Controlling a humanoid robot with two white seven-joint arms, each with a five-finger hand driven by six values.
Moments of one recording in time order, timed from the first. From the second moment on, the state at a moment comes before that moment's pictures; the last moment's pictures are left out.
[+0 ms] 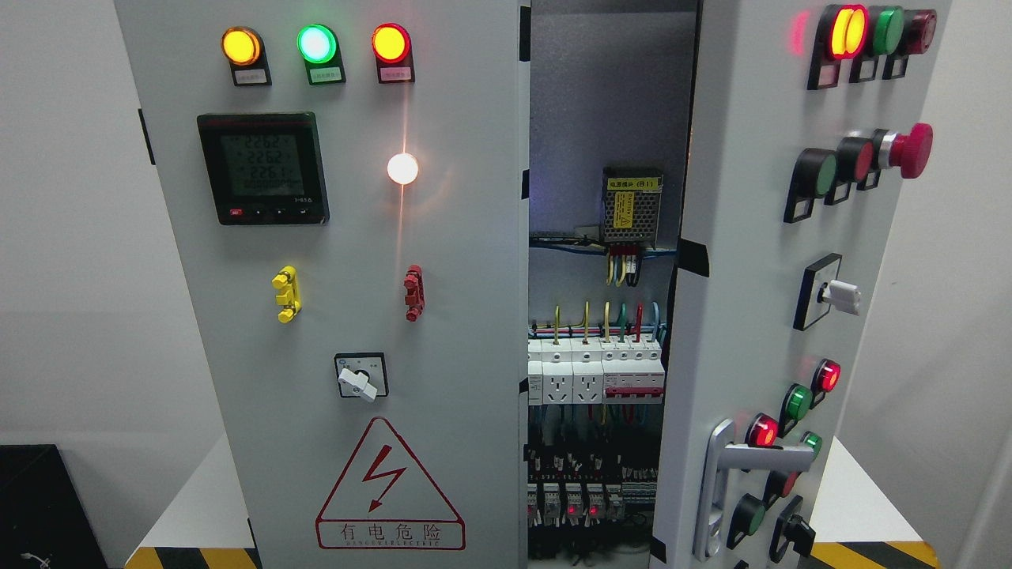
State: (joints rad) left arm 0.00 -0.11 -0.16 0.00 0.22 -0.02 0.02; right arm 0.12 0.12 0.00 -0.12 -0.04 0.04 0.05
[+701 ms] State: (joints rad) left arm 0.21 -0.06 -0.18 -0.29 0.22 -0.02 0.03; right arm 0.12 0.12 0.00 -0.12 -0.04 0.04 0.05
